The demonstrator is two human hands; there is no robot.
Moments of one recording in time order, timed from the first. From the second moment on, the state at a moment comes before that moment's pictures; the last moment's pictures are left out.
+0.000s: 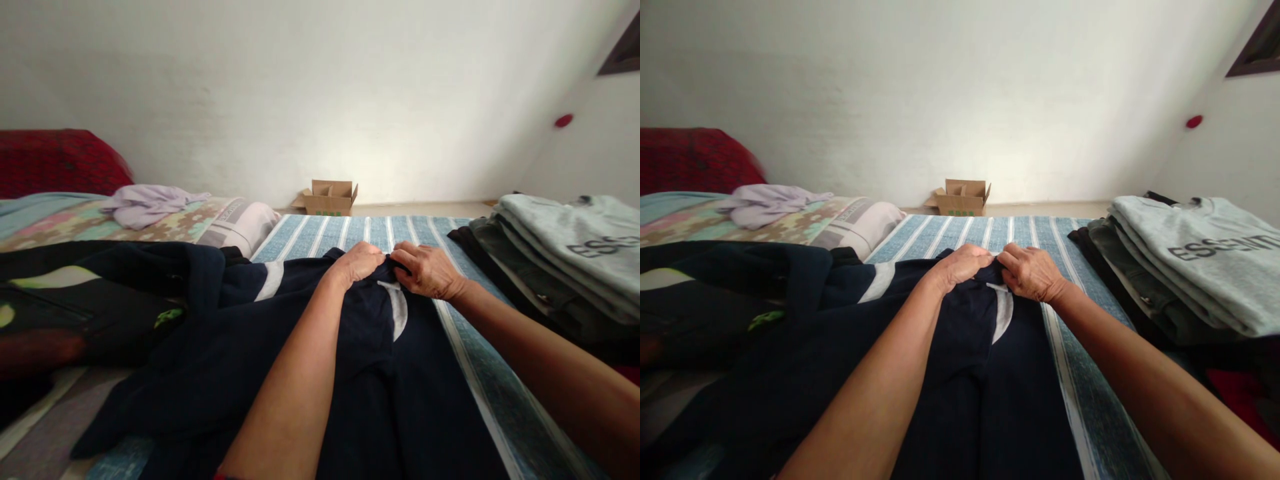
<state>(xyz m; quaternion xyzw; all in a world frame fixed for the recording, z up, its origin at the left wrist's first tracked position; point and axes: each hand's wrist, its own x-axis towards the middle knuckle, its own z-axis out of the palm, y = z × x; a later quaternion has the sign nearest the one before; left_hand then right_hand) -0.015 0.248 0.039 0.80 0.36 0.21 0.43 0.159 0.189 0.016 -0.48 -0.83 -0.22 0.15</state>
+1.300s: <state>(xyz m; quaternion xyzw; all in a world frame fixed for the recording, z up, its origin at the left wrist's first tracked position) -0.006 0.249 0.032 0.80 0.41 0.20 0.39 0.149 0.185 0.012 -0.43 -0.84 -0.29 0.15</state>
